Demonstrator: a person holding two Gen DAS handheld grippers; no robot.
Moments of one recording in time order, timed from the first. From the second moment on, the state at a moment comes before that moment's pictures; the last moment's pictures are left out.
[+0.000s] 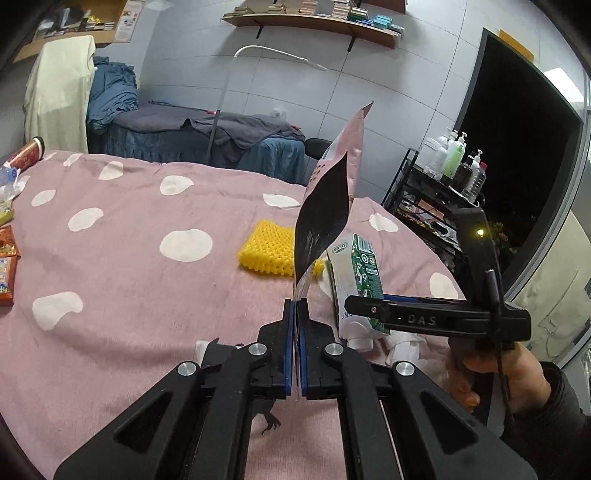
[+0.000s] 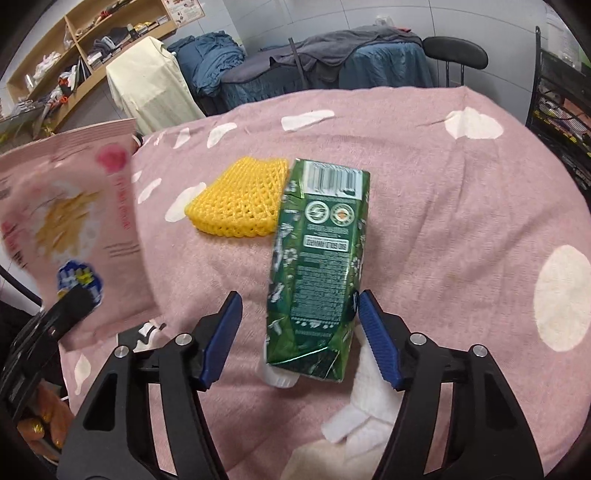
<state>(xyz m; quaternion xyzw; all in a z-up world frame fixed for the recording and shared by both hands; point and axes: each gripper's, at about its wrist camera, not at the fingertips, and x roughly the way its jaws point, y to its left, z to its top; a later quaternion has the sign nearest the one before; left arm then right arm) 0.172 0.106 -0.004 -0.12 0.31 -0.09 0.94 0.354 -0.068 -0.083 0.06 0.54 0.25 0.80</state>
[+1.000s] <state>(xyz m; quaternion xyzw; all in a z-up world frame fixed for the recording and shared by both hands) 0.132 0.040 0.010 -0.14 0.29 -0.18 0.93 0.245 -0.188 0.001 0.14 0.40 0.18 0.89</state>
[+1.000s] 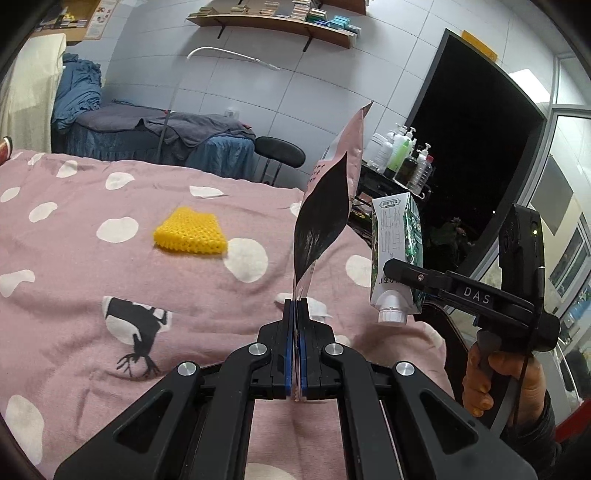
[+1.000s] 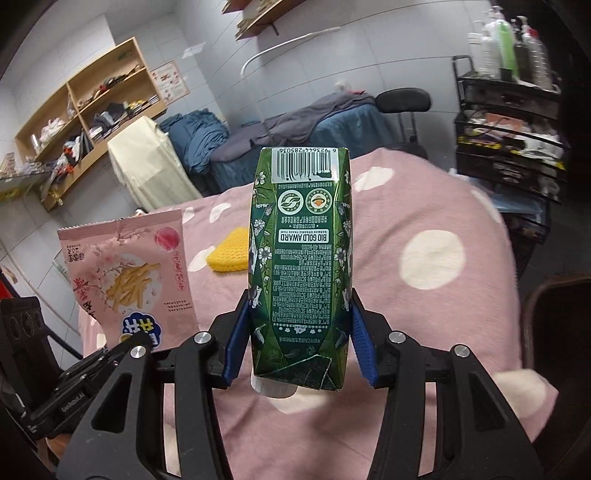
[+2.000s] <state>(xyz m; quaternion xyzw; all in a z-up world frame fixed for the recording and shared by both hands) 0.131 -0.109 0.008 -0.08 0.33 -0.34 0.88 0.151 -0.402 -0.062 0.18 0.43 -0.08 0.88</state>
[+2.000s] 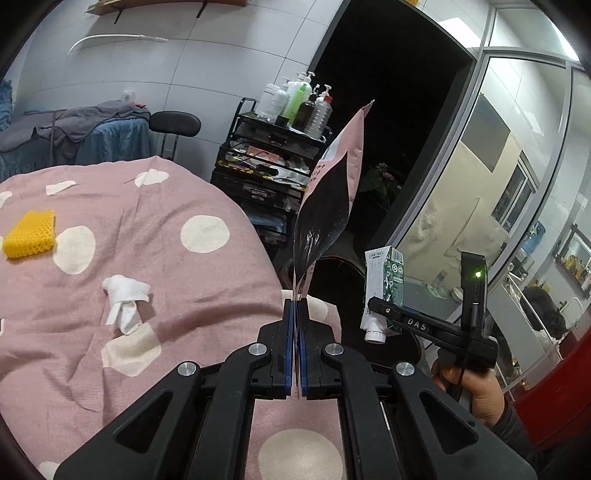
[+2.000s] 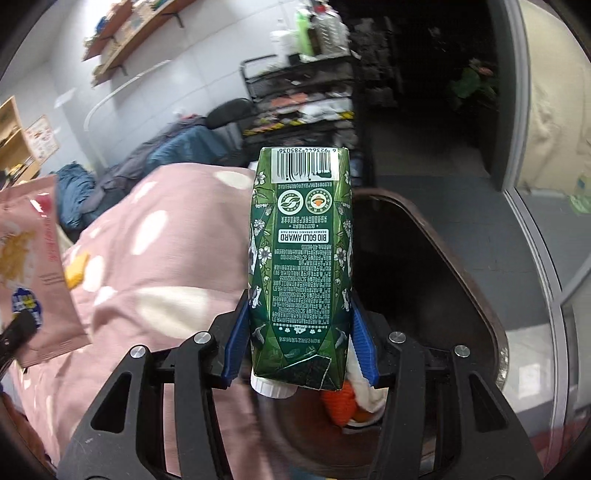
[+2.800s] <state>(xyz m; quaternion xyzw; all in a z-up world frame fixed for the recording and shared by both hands) 0.143 -0.188 -0.018 -0.06 0.40 -0.42 0.81 0.138 -0.435 -0.105 0.20 0.45 -0.15 0.85</state>
